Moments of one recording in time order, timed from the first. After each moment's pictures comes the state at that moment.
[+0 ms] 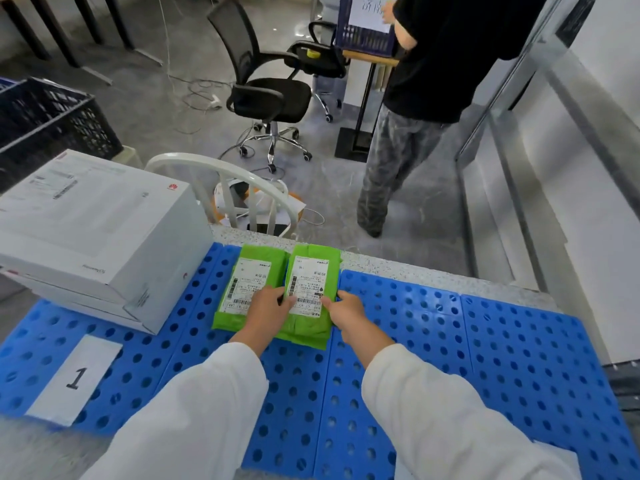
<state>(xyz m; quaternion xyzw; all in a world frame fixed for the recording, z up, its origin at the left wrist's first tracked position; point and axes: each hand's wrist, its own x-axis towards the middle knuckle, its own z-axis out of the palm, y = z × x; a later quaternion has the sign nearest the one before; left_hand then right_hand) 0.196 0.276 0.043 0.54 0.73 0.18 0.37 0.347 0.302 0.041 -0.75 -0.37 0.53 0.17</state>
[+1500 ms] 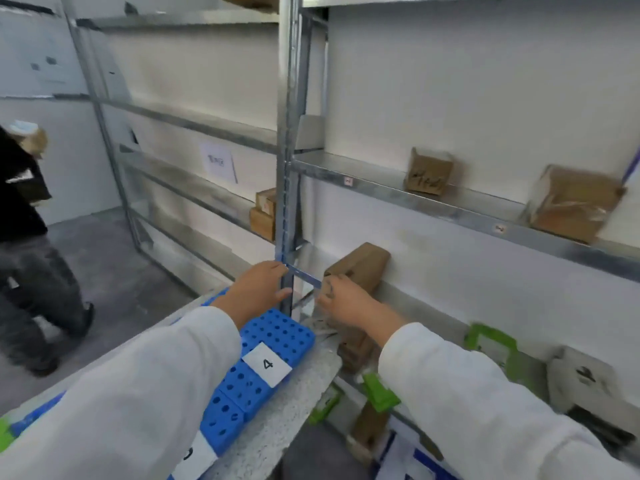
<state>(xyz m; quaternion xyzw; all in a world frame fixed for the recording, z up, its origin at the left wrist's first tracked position) 0.579 0.035 0.315 0.99 0.09 0.10 0.09 0.668 -0.139 0.319 -0.91 -0.36 0.11 0.14</state>
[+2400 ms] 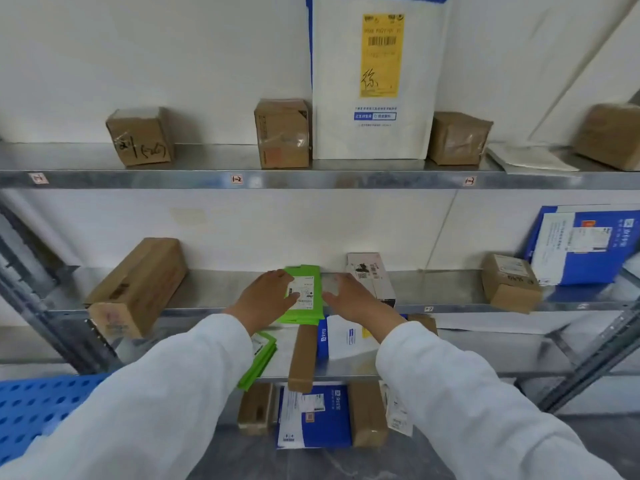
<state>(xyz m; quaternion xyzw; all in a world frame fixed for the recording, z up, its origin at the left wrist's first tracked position) 0.766 -0.330 0.252 0.97 -0.22 0.01 0.12 0.720 -0.518 0.272 -0.94 0.01 0.08 0.33</state>
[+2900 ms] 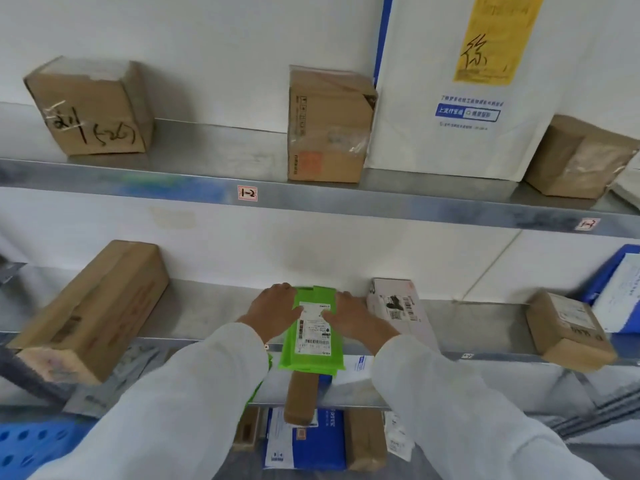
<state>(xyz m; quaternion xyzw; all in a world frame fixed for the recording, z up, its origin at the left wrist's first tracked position) 0.928 -0.322 0.179 0.97 -0.18 -0.07 0.12 0.892 -0.490 0.202 -0.95 0.04 0.17 0.25</state>
